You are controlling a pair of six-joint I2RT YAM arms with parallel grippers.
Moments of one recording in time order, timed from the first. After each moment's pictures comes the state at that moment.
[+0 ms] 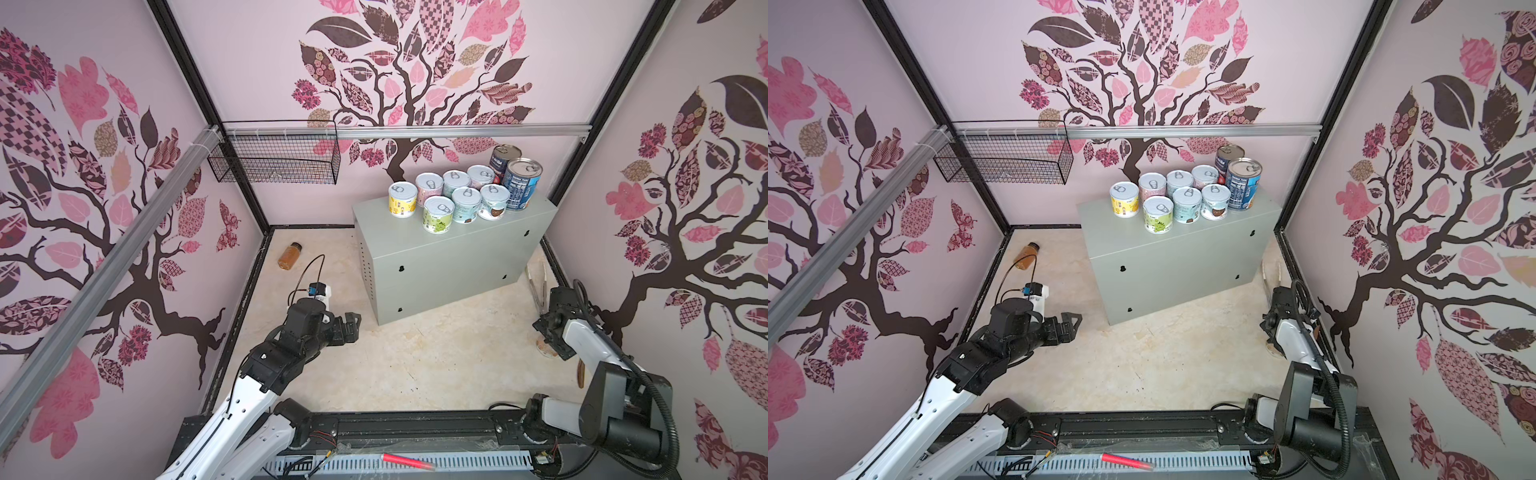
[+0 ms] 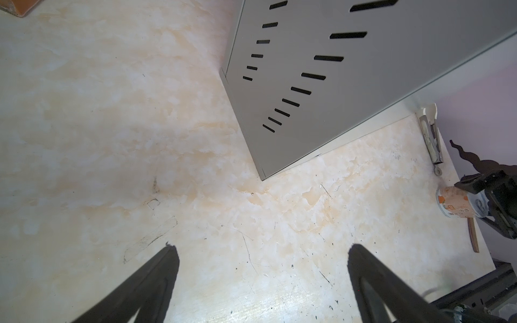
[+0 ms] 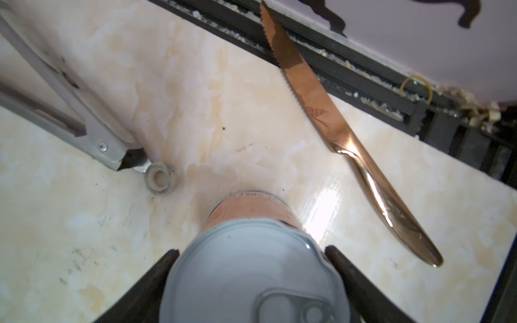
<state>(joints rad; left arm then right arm) -0.51 0.73 0.77 -0.73 -0.05 -0.50 -0.30 1.25 0.63 -0.55 0.33 0.74</state>
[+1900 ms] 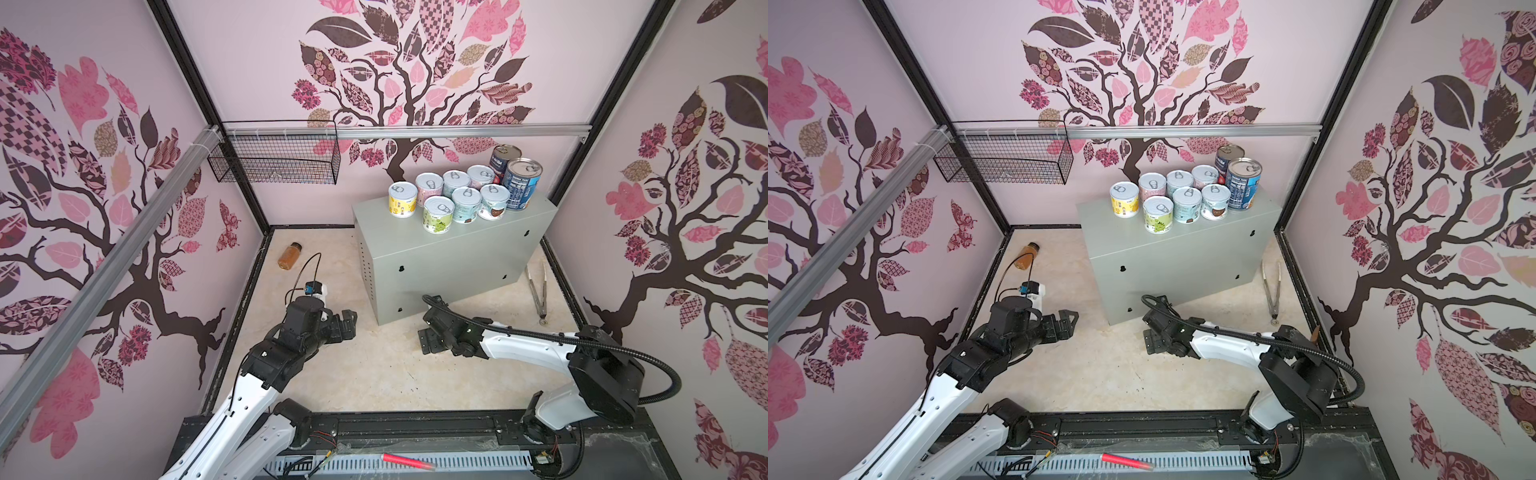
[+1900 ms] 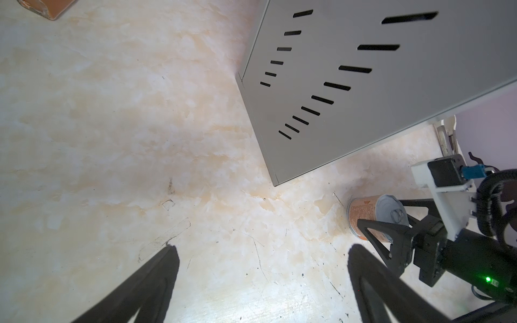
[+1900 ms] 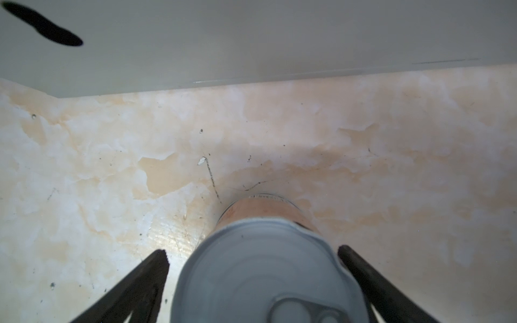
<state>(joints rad) -0.47 0.74 0.77 -0.73 -0.07 -0.50 0.88 1.50 0.78 -0.34 0.25 0.56</state>
